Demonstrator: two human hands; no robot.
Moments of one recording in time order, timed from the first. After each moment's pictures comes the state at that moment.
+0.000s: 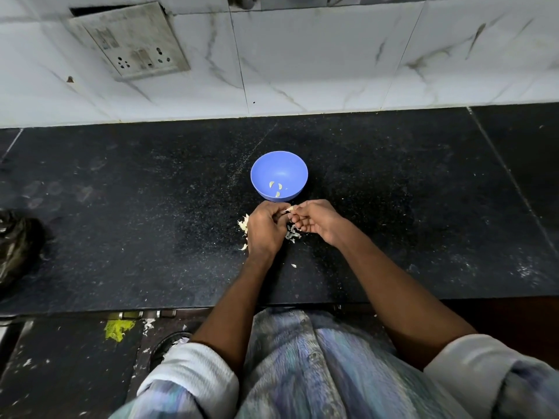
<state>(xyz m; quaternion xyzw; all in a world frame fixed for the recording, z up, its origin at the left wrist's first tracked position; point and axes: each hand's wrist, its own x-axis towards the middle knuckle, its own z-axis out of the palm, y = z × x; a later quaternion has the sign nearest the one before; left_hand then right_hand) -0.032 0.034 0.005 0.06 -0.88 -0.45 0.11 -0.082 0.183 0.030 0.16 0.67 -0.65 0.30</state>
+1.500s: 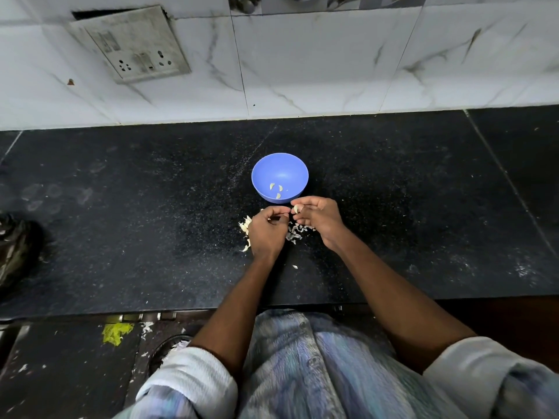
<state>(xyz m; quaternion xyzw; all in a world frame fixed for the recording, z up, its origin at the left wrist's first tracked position) -0.031 0.041 -0.001 0.18 -0.79 -0.59 0.06 -0.071 0.184 0.017 0.09 0.71 -0.68 0.16</state>
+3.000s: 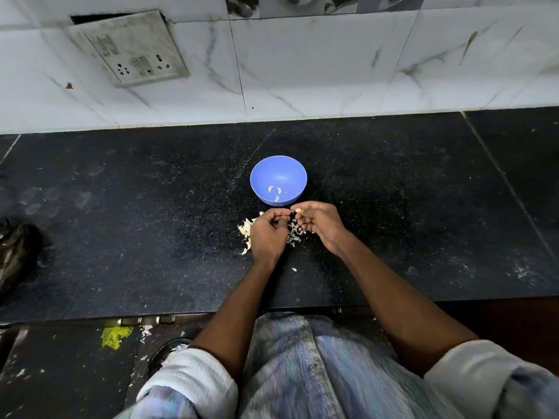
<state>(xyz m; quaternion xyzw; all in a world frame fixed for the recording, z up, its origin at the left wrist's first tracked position) -0.030 0.043 -0.002 0.13 -0.81 -0.57 0.07 -0.070 0.189 0.022 0.12 0.66 -0.71 0.20</state>
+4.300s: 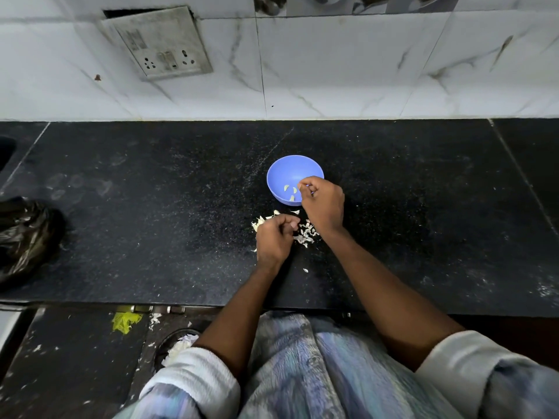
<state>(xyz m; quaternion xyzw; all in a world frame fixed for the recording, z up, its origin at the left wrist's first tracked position) -0.025 0.021 -0.018 0.11 -0.84 -0.52 0.06 -0.092 0.142 0.046 0.00 0.89 -0.44 -0.11</state>
